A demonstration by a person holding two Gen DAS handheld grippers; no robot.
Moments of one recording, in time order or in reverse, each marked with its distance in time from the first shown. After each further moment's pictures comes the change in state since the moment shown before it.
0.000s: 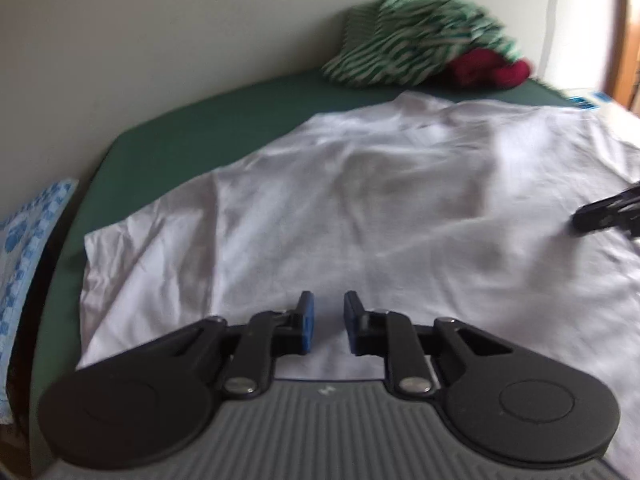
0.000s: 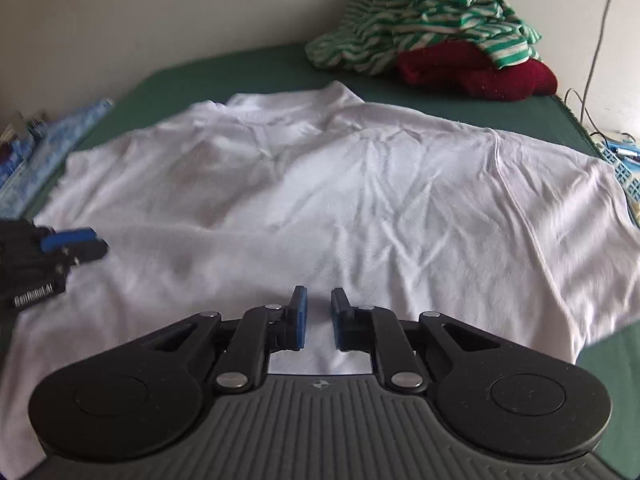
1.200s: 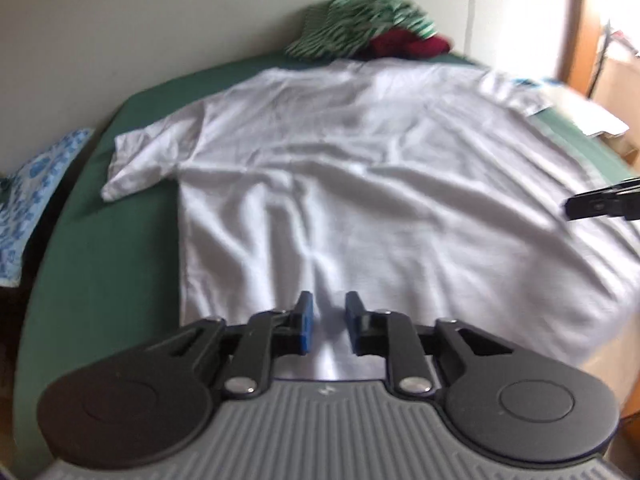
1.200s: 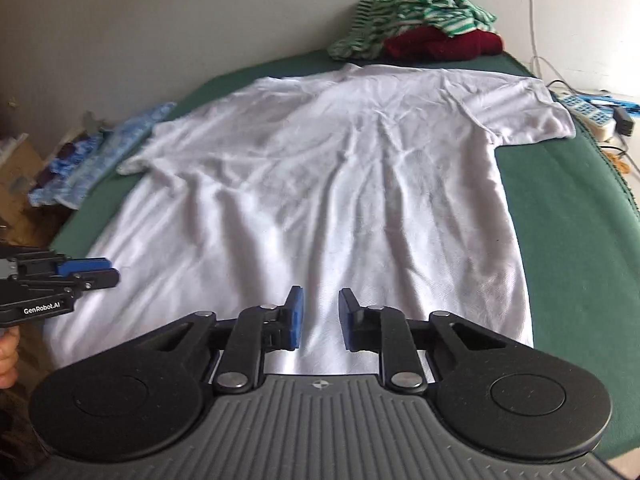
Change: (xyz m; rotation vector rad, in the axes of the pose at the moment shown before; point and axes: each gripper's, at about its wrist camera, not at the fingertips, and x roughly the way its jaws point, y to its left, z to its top) left arm -0.153 -0.062 -0.141 -0.019 -0.018 -0.070; right arm -0.130 0.000 -0.155 0.041 -0.077 0.104
